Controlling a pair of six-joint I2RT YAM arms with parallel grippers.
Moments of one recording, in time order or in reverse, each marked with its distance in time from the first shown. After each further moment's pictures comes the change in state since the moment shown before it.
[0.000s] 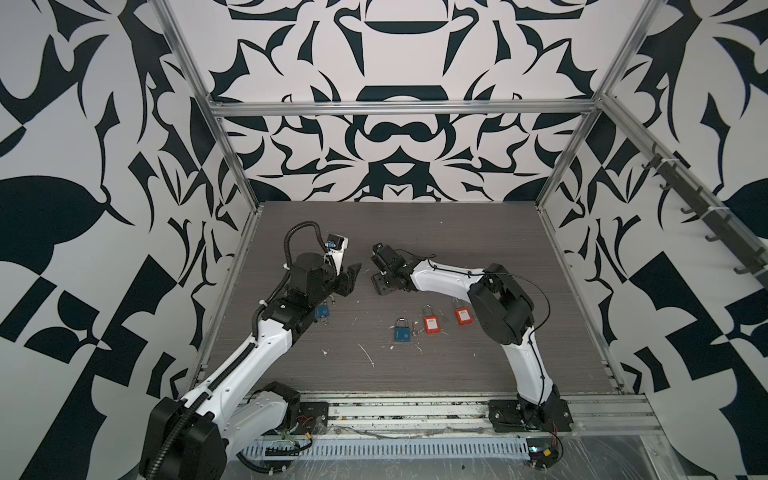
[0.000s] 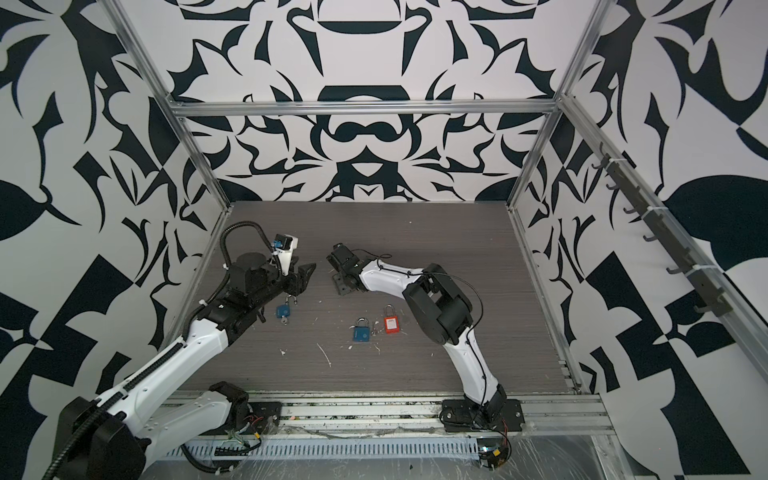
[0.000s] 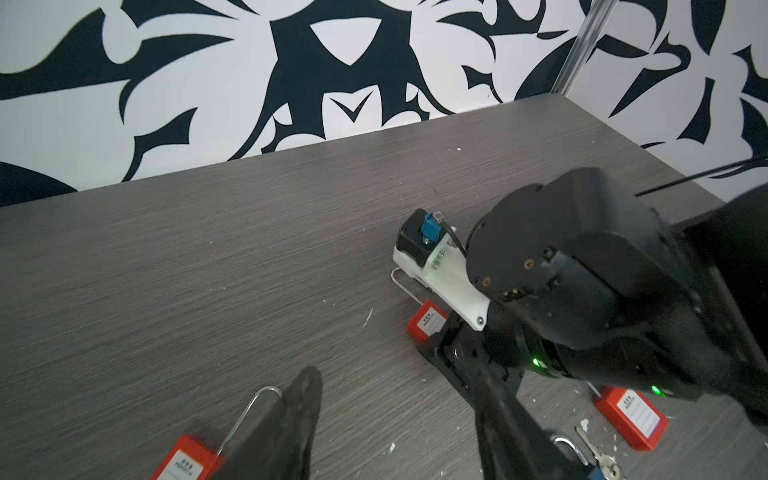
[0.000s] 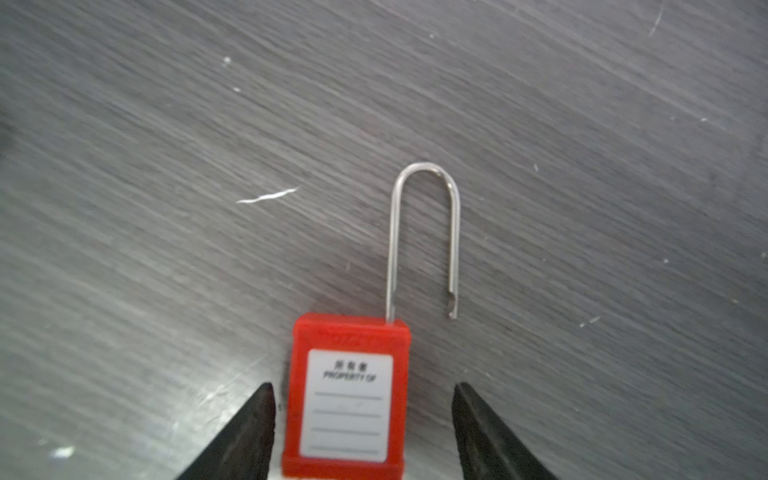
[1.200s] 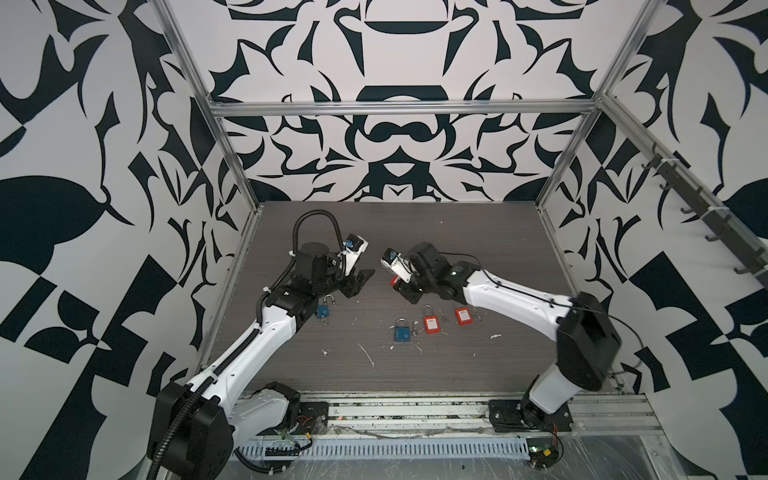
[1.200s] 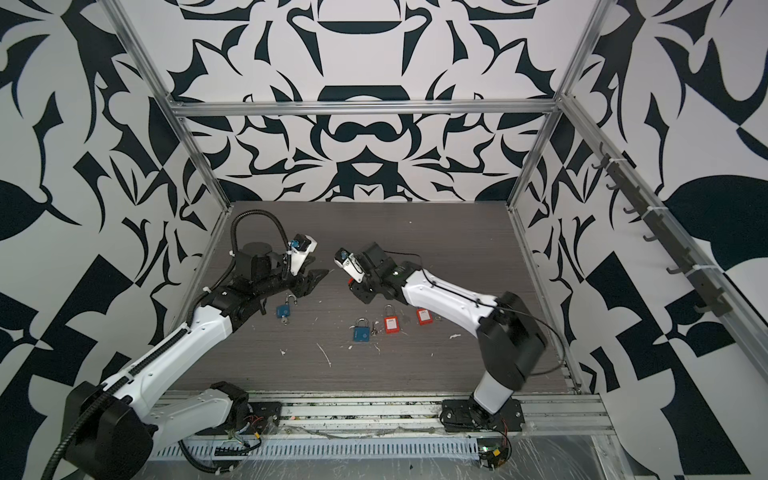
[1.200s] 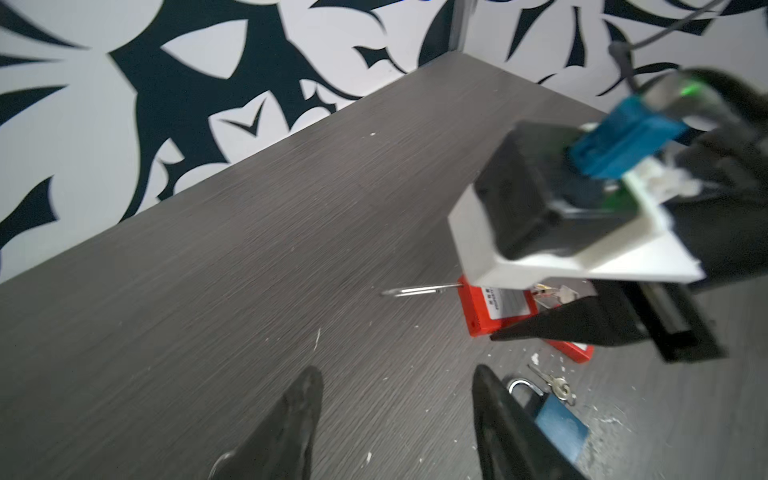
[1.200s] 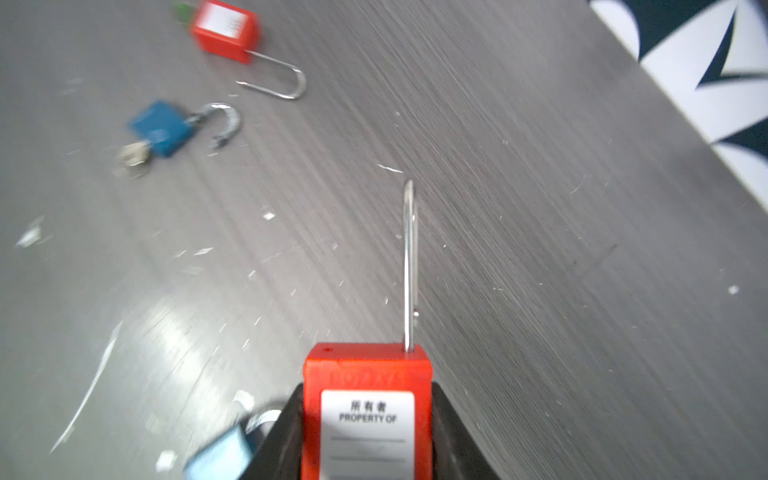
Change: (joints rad) left arm 0.001 0.085 0.136 -0.114 0.320 0.266; right arm -0.032 -0.627 -0.438 0.043 -0.256 -0.536
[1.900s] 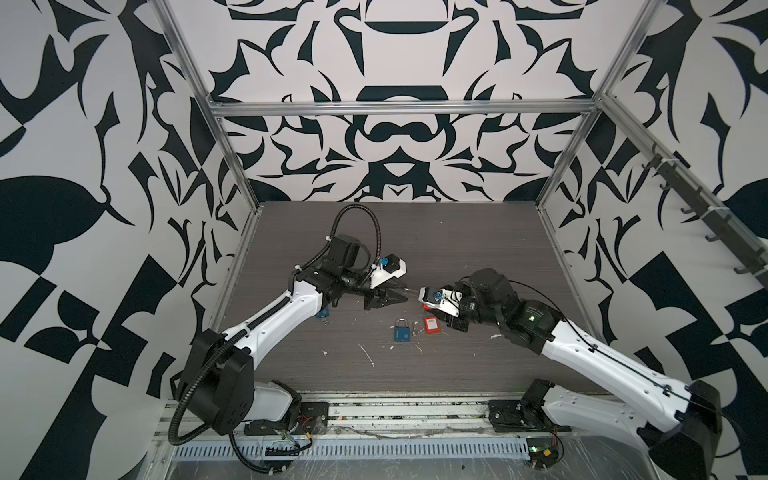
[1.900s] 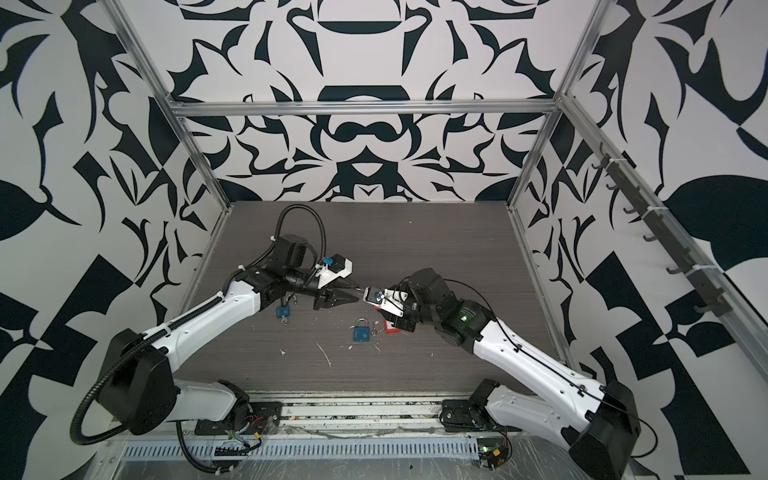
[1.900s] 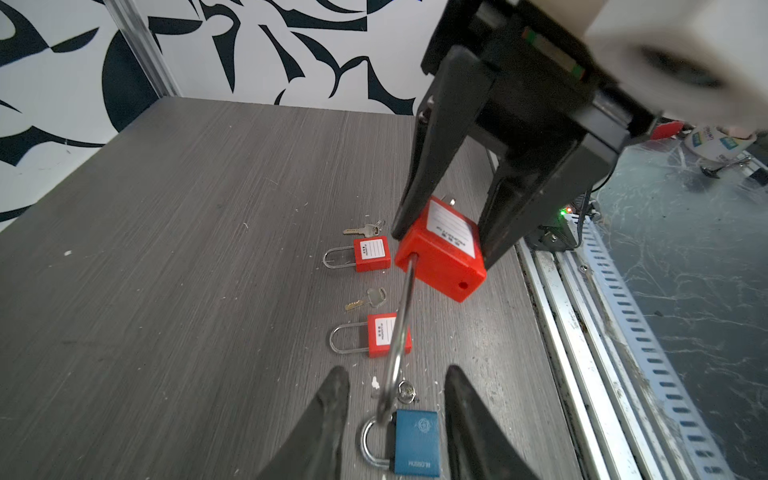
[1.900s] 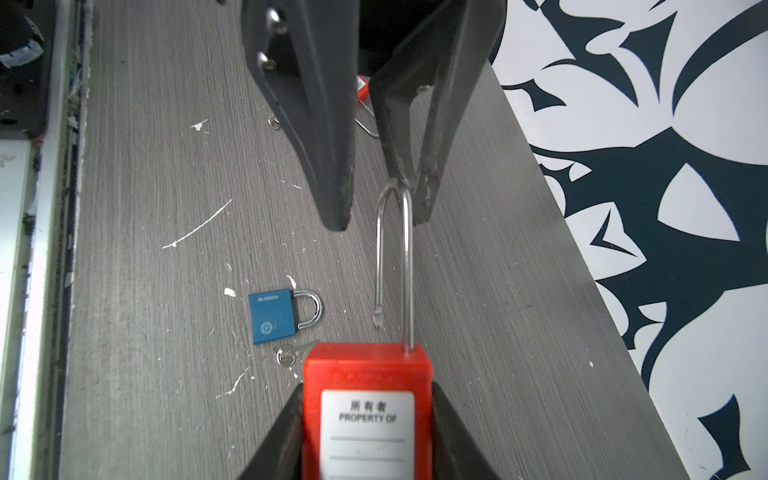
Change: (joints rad) left arm -0.114 0.253 0.143 -0.126 0.523 0.344; right arm -0.021 -0.555 -0.328 -0.047 -0.134 -0.355
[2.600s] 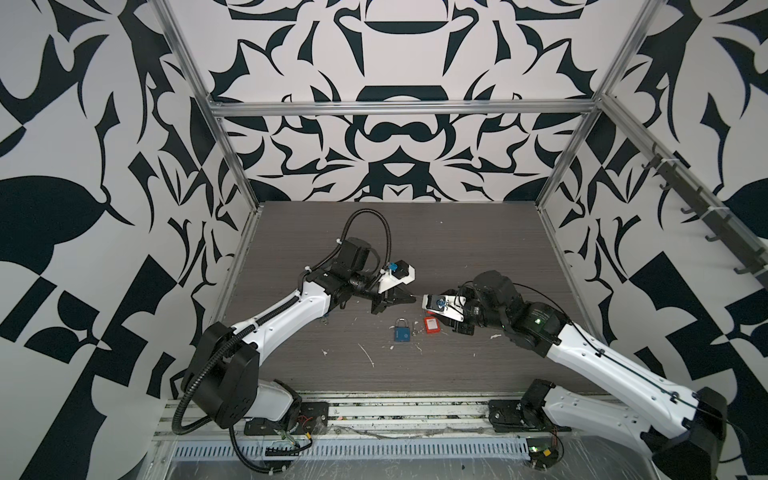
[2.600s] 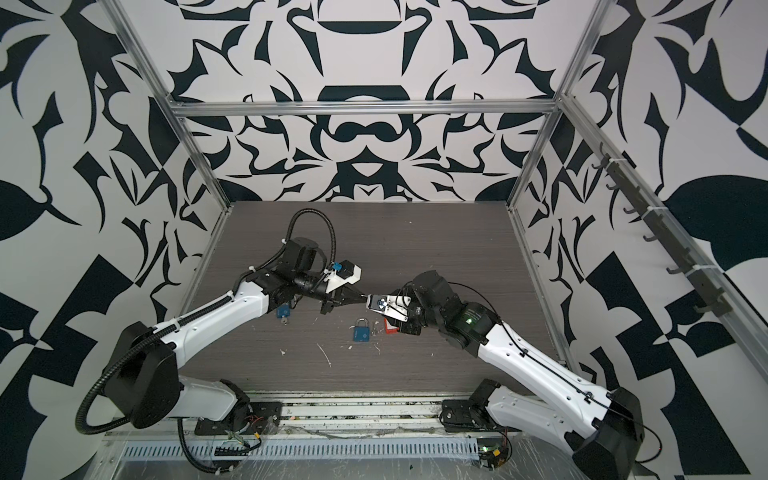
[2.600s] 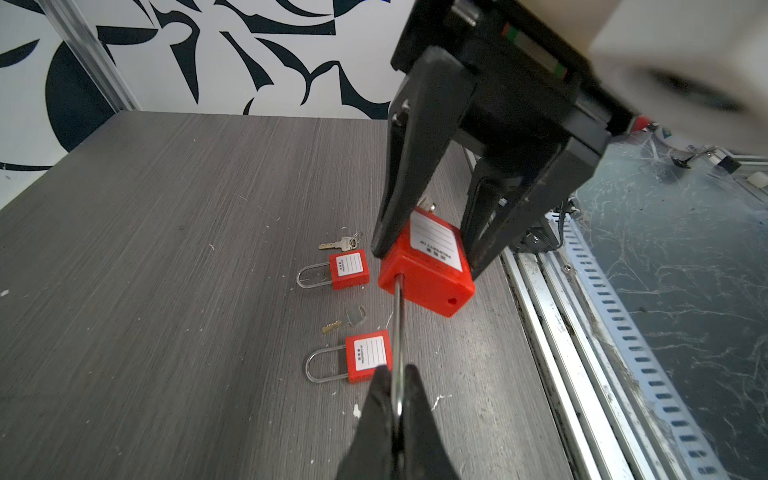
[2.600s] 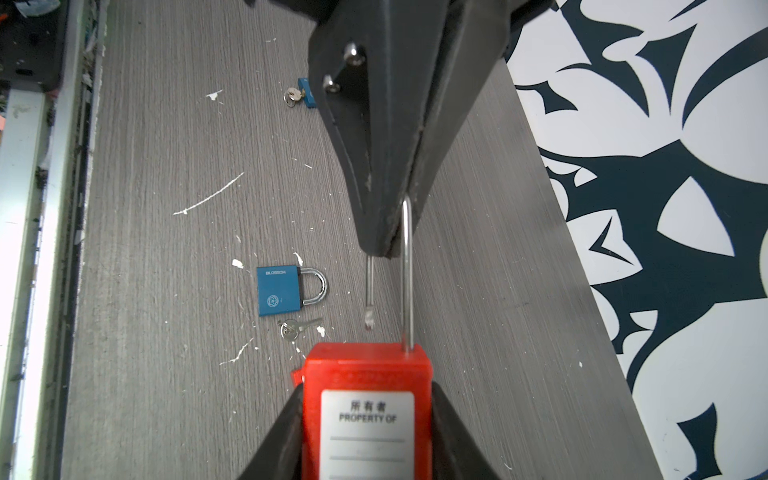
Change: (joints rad) left arm -0.070 0.035 0.000 0.046 0.014 -0.009; right arm 0.000 -0.024 -0.001 -0.059 -0.003 -0.079
